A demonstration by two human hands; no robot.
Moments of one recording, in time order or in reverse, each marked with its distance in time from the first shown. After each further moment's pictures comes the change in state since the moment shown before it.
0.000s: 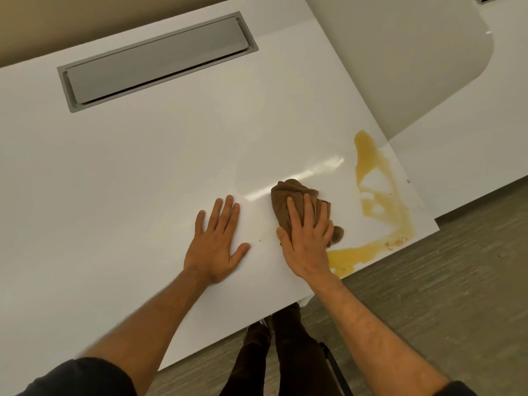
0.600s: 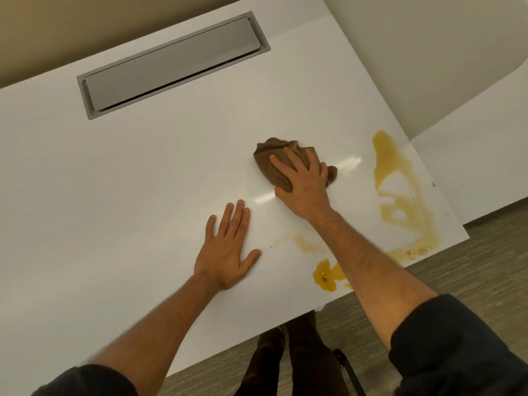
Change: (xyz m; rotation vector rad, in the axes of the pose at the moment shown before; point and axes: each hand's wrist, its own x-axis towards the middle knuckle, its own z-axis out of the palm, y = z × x) left_hand 0.001 -0.002 0.003 -0.001 0.006 0.006; right_hand 0.132 -0.023 -0.023 0.068 -0.001 -0.295
